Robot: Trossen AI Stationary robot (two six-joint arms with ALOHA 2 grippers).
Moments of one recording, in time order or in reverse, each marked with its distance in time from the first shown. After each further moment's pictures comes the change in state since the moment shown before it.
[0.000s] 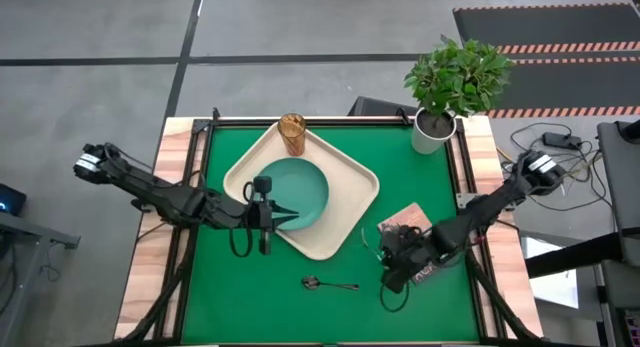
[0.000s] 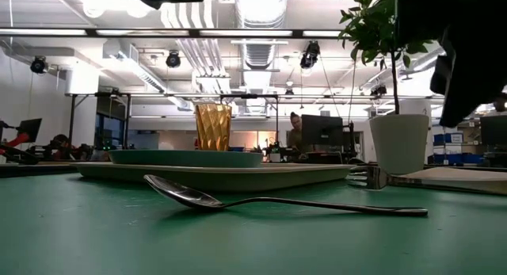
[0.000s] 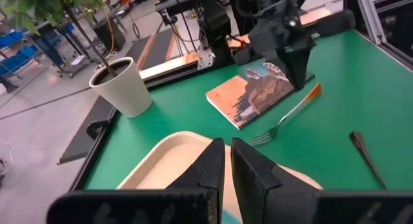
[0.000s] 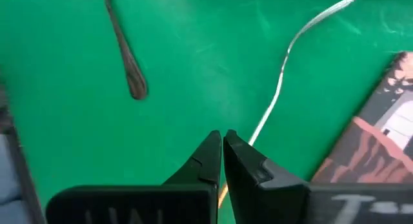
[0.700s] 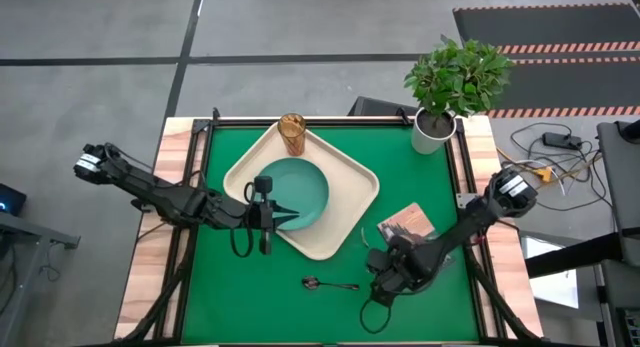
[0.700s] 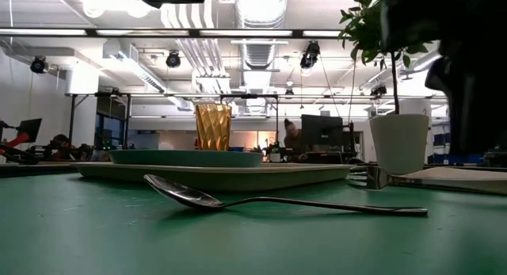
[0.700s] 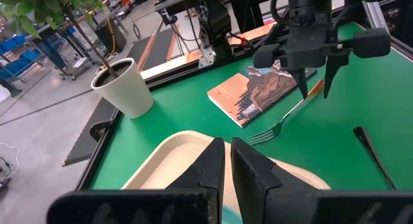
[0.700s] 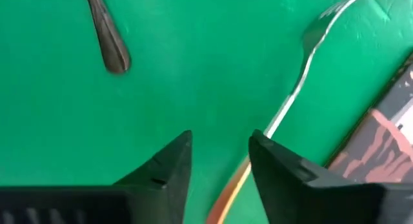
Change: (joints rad) left arm 0.002 0.005 0.000 0.000 0.000 0.027; right arm 0.039 0.291 0.285 -0.274 0.002 -0.024
